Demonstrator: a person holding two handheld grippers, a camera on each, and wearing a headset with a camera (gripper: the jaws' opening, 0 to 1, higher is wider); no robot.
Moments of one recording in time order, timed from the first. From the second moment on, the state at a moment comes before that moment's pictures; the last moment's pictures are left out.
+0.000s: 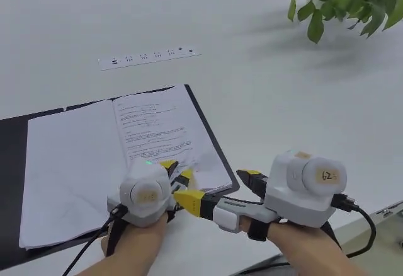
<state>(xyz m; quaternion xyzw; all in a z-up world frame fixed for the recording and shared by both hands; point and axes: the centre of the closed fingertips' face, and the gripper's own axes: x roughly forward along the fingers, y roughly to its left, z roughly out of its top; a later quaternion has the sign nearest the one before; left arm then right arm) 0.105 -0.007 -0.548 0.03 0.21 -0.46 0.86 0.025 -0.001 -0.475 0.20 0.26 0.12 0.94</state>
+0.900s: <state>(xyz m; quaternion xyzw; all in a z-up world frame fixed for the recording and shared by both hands) 0.111 0.001 -0.548 0.00 0.22 -0.45 0.87 0.045 -0.006 -0.497 0.22 0.28 0.12 0.93</state>
